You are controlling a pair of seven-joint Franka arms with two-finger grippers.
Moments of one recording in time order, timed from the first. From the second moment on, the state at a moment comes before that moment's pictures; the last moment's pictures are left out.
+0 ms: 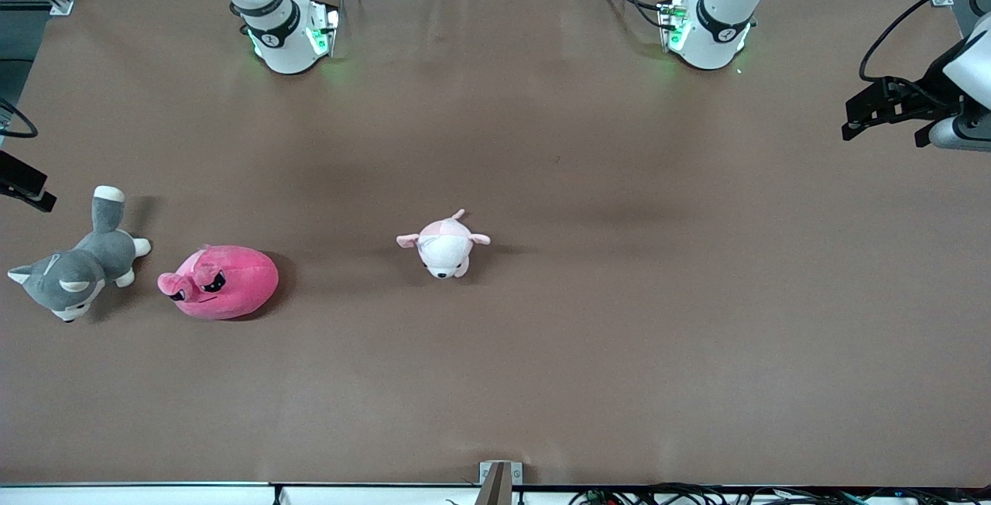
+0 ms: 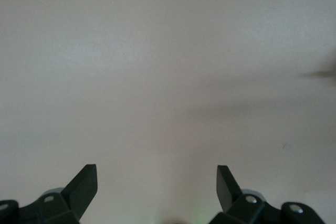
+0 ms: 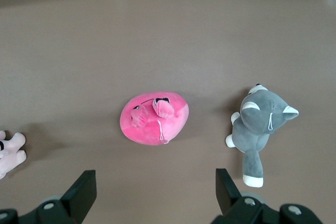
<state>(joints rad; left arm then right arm) 0.06 -0.03 -0.12 -1.55 -0.02 1.51 0.06 -0.05 0.17 -0.04 -1.28 -0.01 1.55 -0.05</state>
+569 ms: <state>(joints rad) 0.06 -0.03 -0.12 -1.55 -0.02 1.51 0.06 -0.05 -0.01 -0.04 -1.57 -0.02 1.68 -0.05</state>
